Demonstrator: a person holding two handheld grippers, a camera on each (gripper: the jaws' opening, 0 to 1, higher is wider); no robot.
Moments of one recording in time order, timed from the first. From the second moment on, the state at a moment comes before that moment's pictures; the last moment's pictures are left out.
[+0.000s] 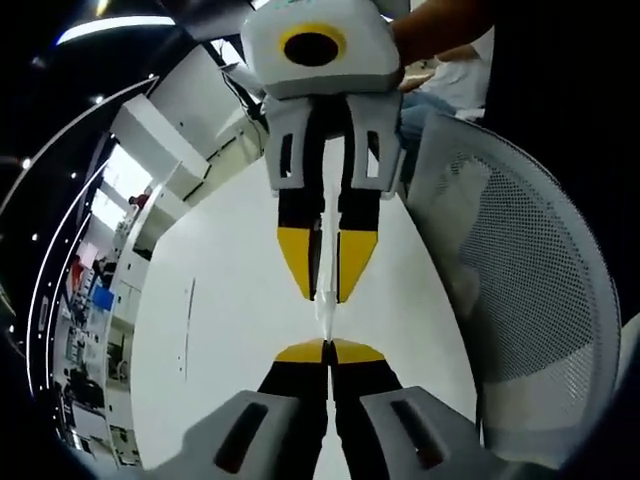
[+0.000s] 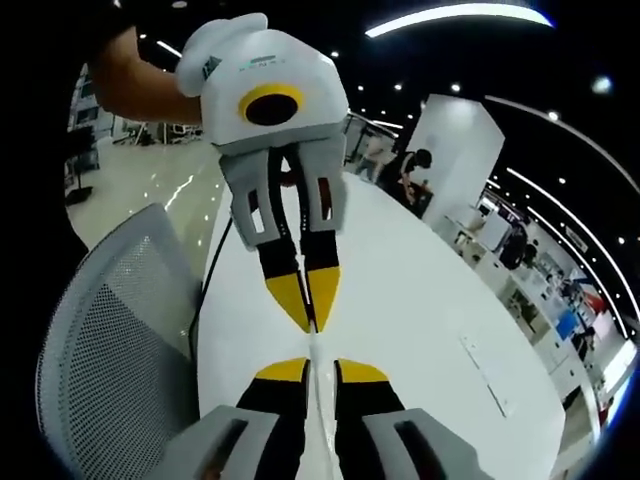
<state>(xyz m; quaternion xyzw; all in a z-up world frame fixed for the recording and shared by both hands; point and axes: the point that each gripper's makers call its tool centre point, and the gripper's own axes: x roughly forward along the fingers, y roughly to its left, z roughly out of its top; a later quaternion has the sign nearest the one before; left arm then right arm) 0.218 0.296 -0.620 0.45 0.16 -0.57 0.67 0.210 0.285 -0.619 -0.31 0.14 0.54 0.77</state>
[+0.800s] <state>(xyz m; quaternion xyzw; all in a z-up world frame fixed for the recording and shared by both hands) 0.211 0.296 -0.627 0.46 0.18 -0.58 0.65 0.203 0.296 -0.625 -0.34 0.14 0.56 0.74</state>
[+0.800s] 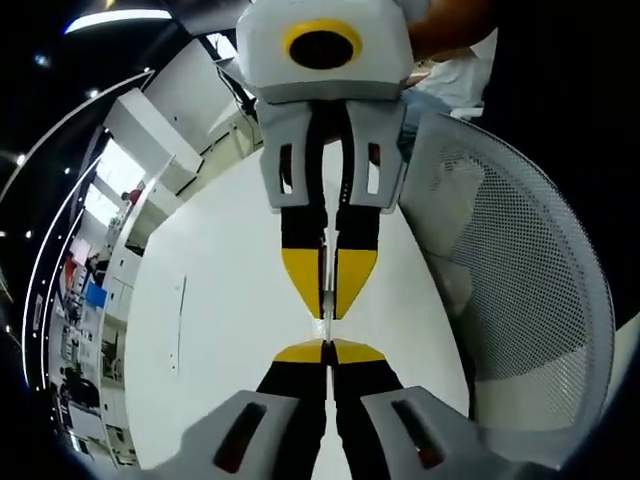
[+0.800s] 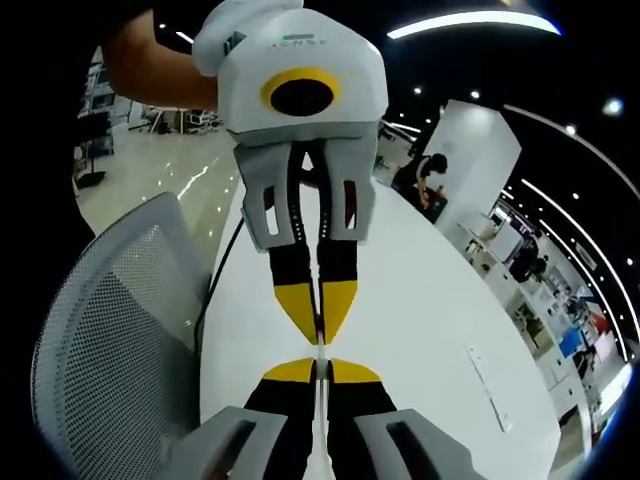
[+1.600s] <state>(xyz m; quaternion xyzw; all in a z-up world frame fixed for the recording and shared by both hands) 0.215 0.296 -0.631 0.48 0.17 -0.57 0.65 0.205 0.297 -0.625 -0.33 0.14 0.56 0.75</state>
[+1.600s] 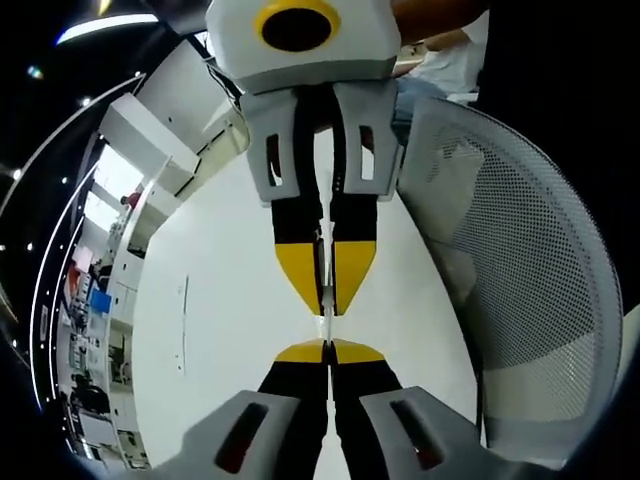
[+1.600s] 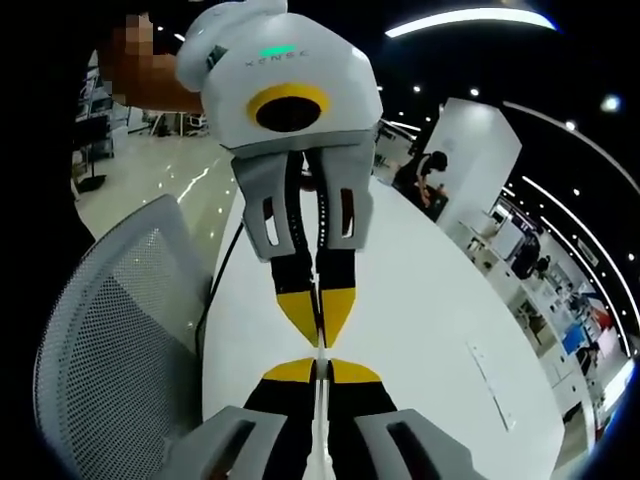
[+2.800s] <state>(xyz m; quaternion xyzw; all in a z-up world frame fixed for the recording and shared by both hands) 0.211 0.295 -0.635 0.49 0.18 -0.57 0.63 0.203 0.298 -0.633 -0.36 0.14 0.56 0.73</state>
